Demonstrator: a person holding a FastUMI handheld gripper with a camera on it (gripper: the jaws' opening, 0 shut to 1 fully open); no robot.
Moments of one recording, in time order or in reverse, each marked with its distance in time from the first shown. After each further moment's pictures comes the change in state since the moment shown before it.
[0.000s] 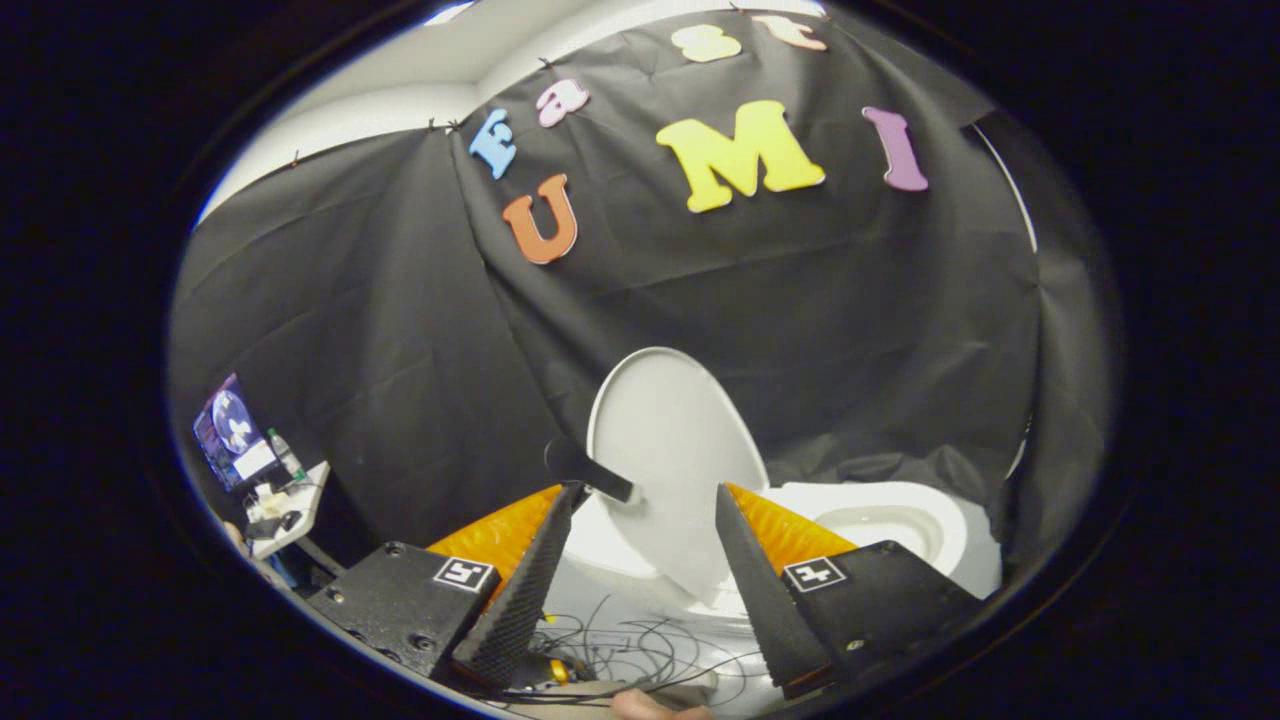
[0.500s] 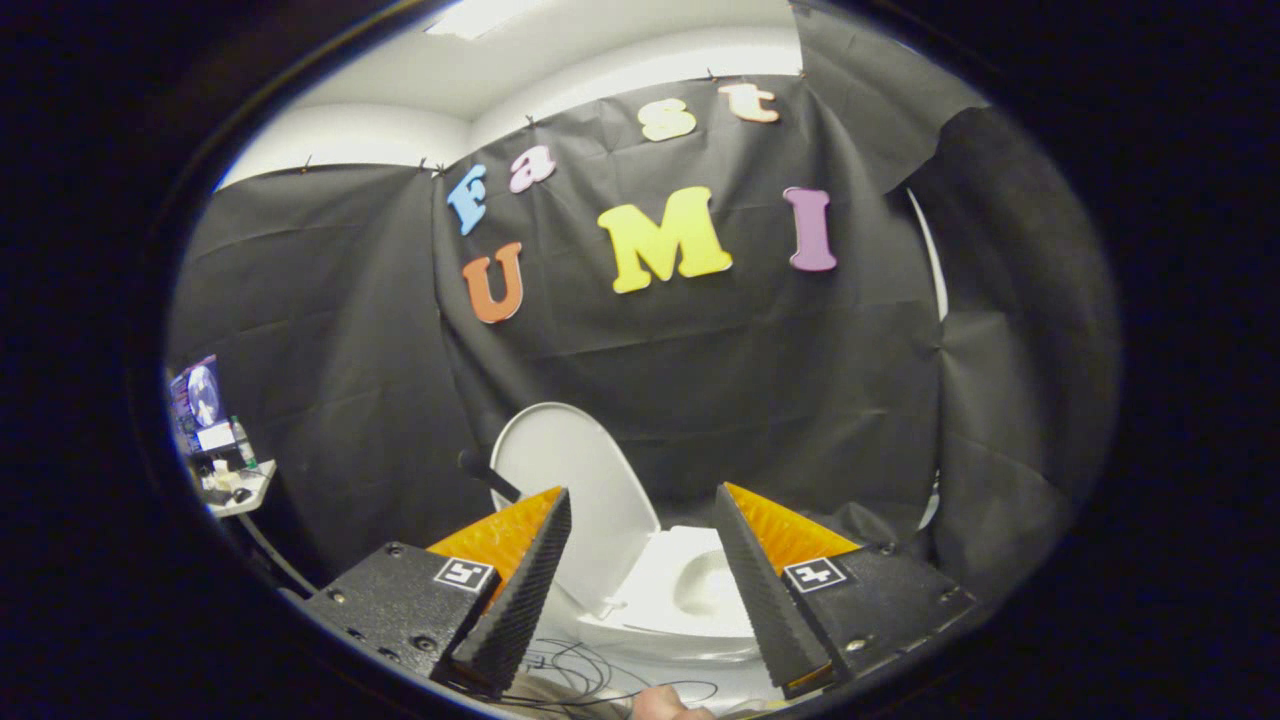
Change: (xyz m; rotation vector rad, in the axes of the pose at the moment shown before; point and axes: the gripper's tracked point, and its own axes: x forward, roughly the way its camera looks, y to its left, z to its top) arm -0.131 -0.118 -0.002 -0.064 -0.236 -0.178
